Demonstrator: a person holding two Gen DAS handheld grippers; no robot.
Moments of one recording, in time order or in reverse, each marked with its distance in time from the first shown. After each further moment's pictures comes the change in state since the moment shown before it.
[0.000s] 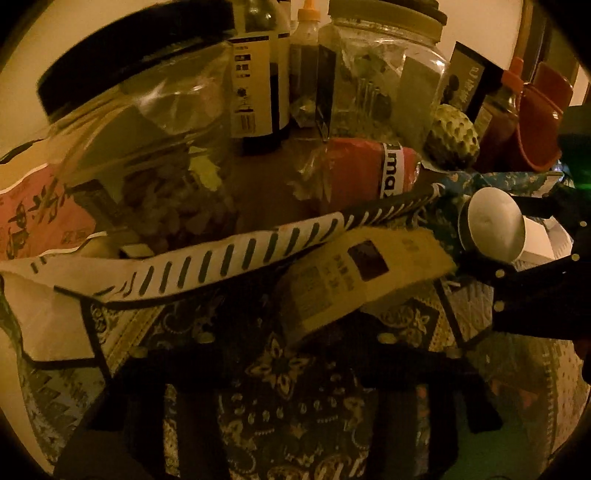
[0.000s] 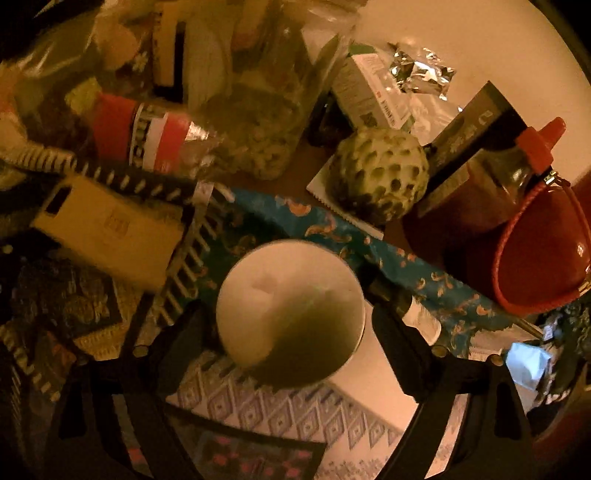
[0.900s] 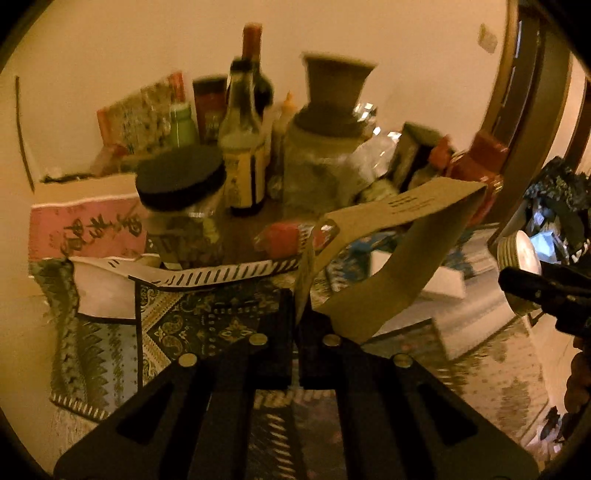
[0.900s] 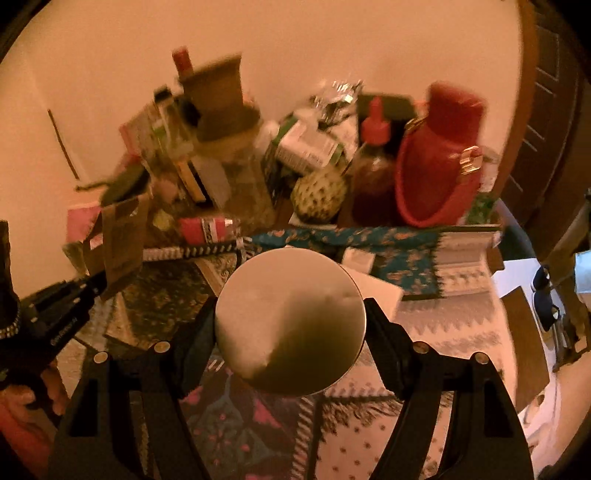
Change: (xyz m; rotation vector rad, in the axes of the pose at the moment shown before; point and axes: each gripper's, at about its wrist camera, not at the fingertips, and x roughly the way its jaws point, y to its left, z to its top) left arm -0.144 -0.052 -0.002 -0.084 -0.191 -0.021; right arm -0.166 -0.091 -0.082 0.401 -0.243 0.280
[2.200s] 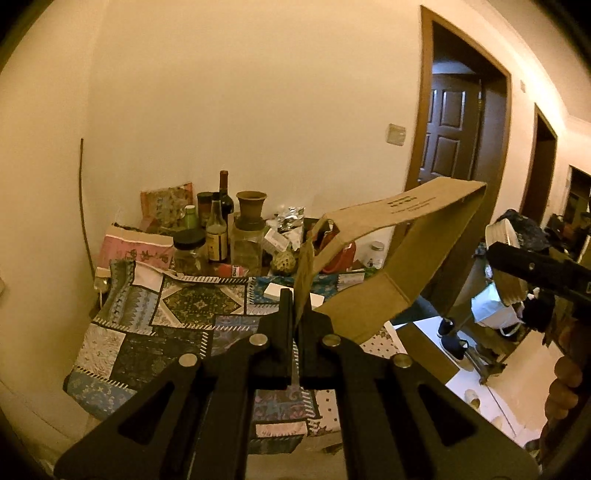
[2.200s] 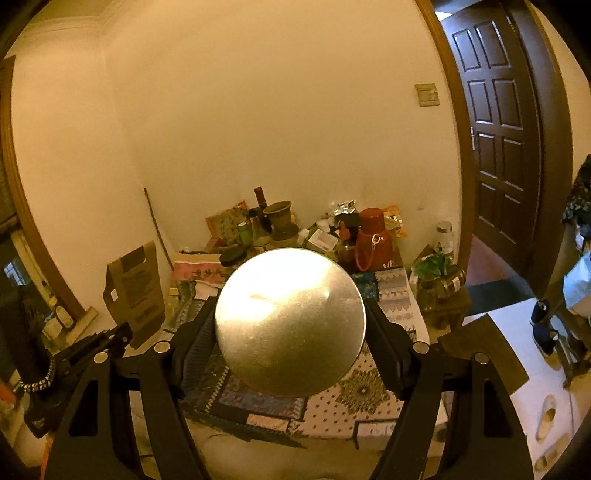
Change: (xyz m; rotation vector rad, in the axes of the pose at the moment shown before) left arm -0.326 -0.169 -0.131 -0.036 -0.372 -0.010; right arm -0.311 -0.024 -0.136 -0.016 -0.370 0.157
